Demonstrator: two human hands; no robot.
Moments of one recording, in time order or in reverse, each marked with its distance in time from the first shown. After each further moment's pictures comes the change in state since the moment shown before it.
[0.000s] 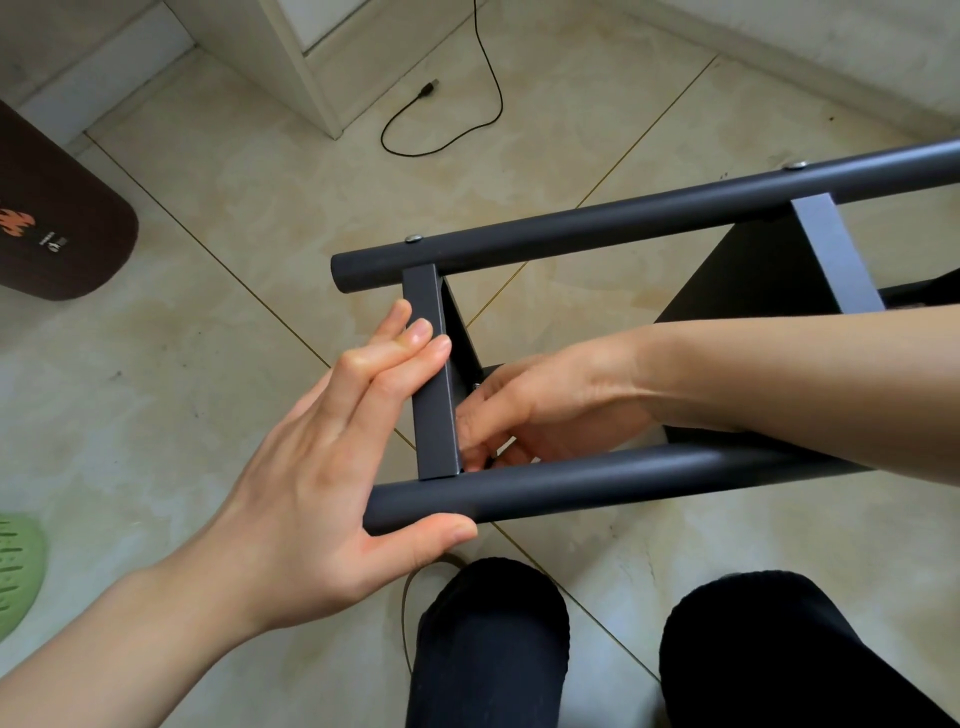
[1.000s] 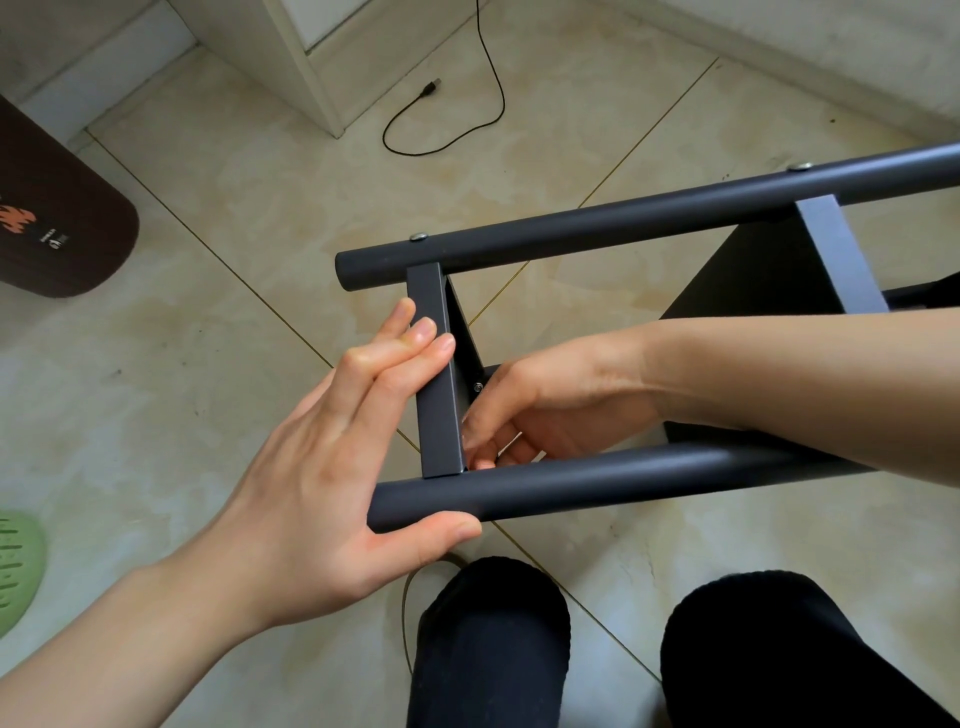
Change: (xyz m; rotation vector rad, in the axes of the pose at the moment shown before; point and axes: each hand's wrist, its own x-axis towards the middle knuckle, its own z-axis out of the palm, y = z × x) left_hand 0.000 0.000 0.001 -0.005 0.006 -0.001; right_hand 0.010 0.001 -0.013 0.001 -0.096 0.152
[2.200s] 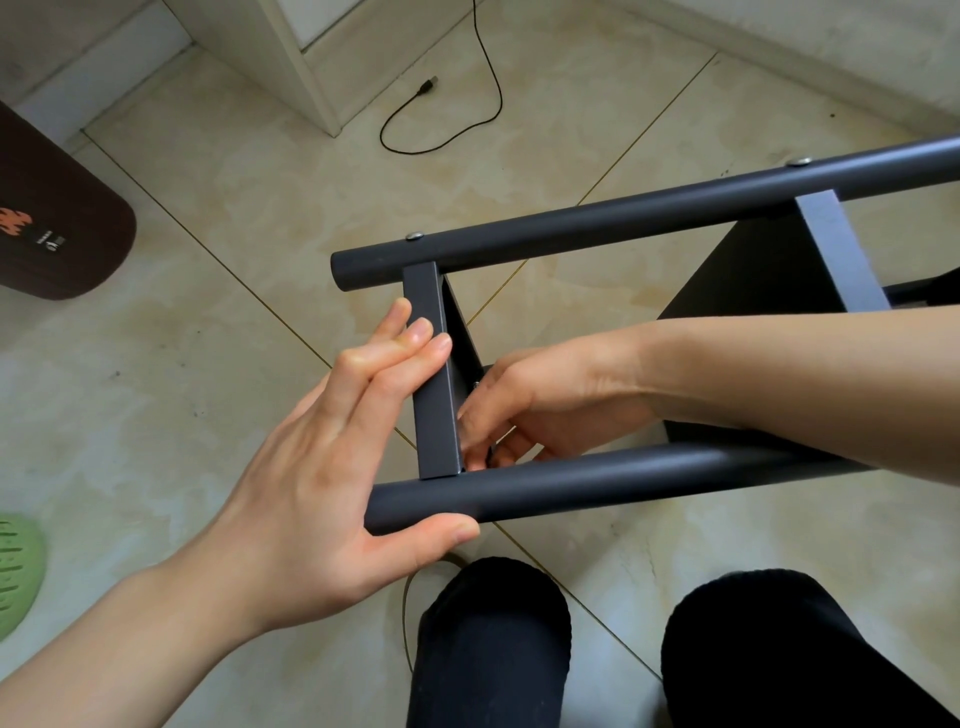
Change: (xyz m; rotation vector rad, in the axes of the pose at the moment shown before) left_hand 0.000 0.000 0.000 -0.016 -0.002 -0.009; right_hand 0.002 0.001 0.001 -0.067 0.074 -0.038
